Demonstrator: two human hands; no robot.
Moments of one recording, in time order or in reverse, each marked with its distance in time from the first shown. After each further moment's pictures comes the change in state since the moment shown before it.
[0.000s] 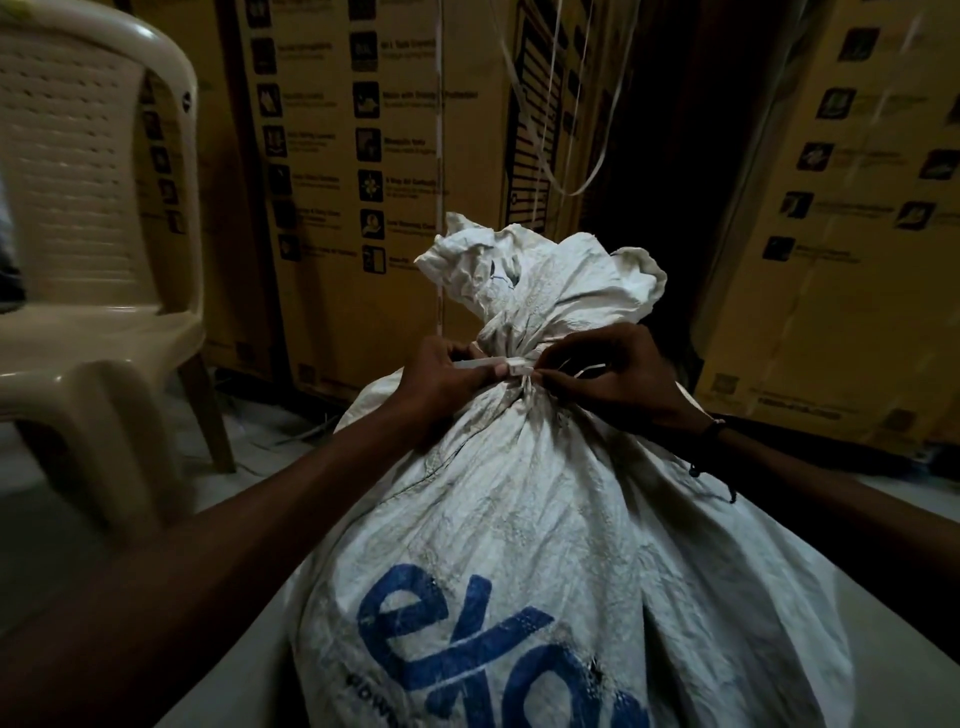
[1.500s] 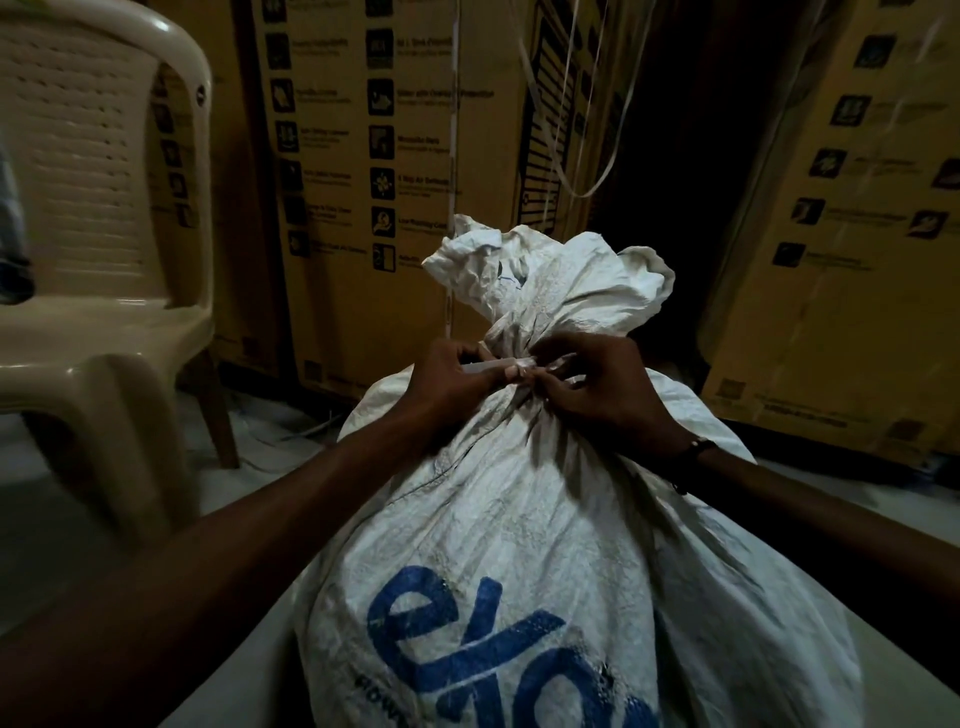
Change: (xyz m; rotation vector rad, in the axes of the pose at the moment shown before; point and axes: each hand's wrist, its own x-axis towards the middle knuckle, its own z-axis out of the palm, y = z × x) left_hand -0.010 0.004 -0.006 -0.010 -0.005 0.013; right_hand 0.005 -0.021 0.035 -0.177 0.123 0.074
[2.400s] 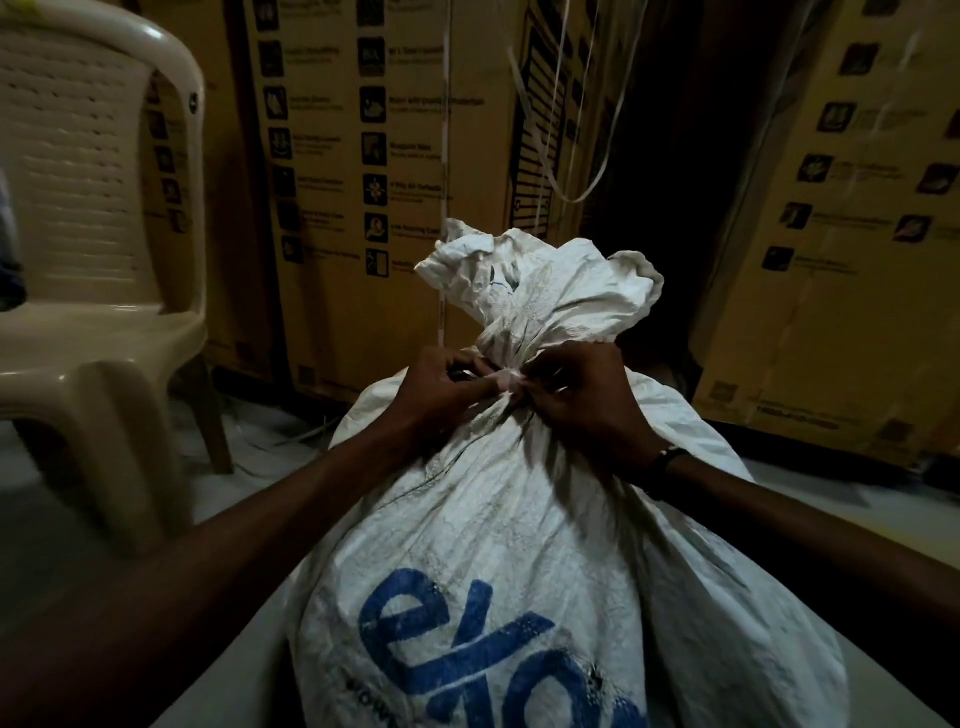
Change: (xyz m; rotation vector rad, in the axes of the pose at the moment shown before) left_hand 0.000 -0.004 -0.006 -0.021 -0.092 0.053; right_hand 0.001 0.011 0.007 -0.036 0.022 -0.068
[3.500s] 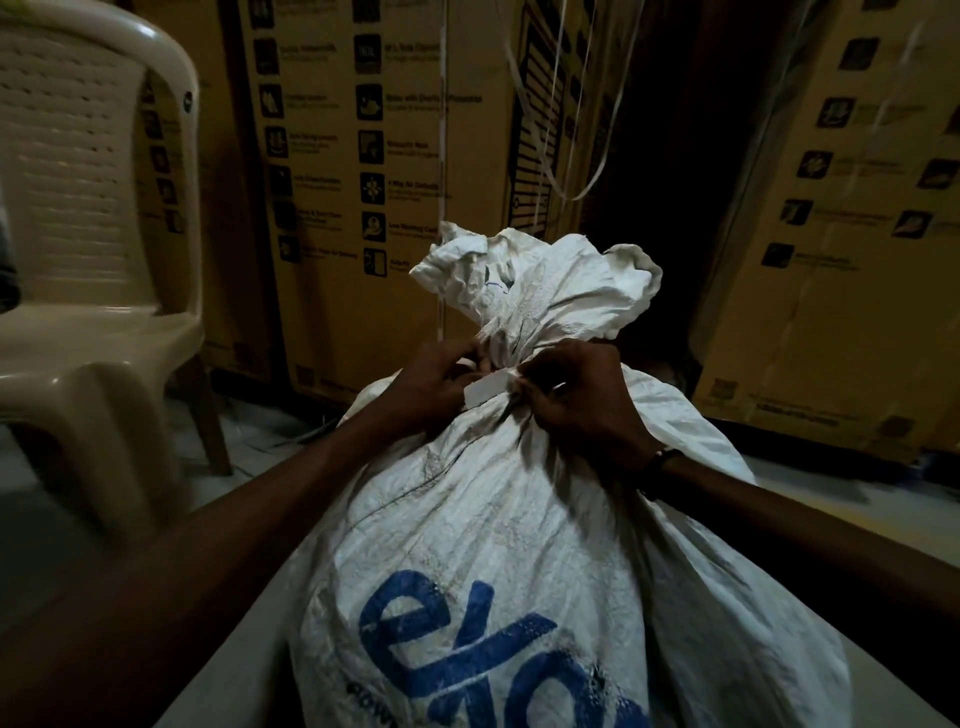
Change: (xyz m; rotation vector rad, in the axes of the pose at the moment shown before) left_hand 0.016 -0.001 -0.015 0.345 -0.152 0.210; right_hand 0.002 0.012 0.008 -0.041 0.062 -0.078
